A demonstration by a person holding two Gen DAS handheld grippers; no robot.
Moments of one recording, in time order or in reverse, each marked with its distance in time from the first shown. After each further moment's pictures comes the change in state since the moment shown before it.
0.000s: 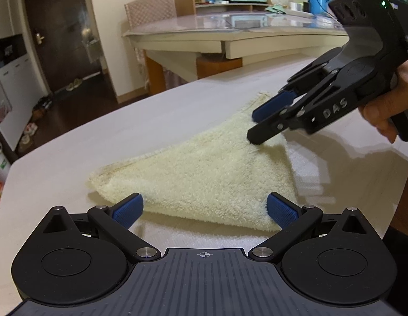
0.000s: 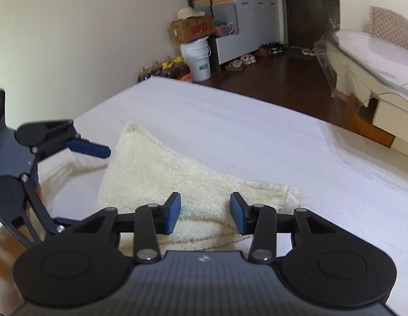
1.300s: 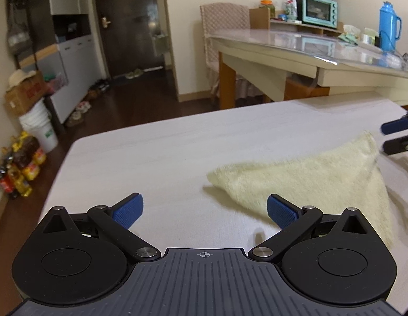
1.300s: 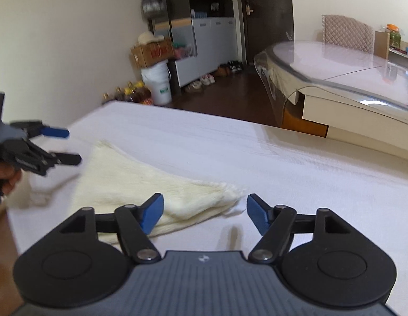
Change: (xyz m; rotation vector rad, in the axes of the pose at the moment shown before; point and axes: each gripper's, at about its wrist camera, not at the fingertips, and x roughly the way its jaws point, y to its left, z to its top) left arm -0.020 0.065 -0.009 -0.199 -0.023 0.209; right arm -0.051 -0.014 -0.035 0.073 -0.105 -0.135
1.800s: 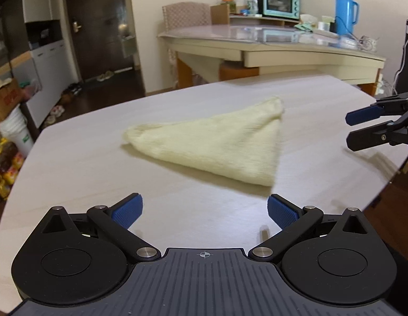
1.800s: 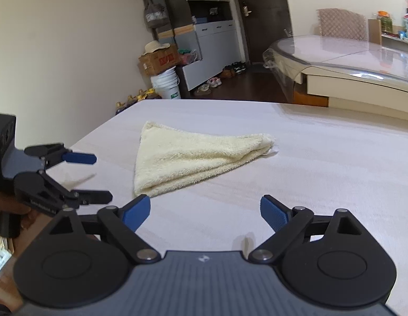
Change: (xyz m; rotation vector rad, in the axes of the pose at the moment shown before) left arm -0.055 -0.078 -0.041 0.046 -0.004 -0.113; right arm -0.059 0.045 -0.048 0.080 -0.016 0.018
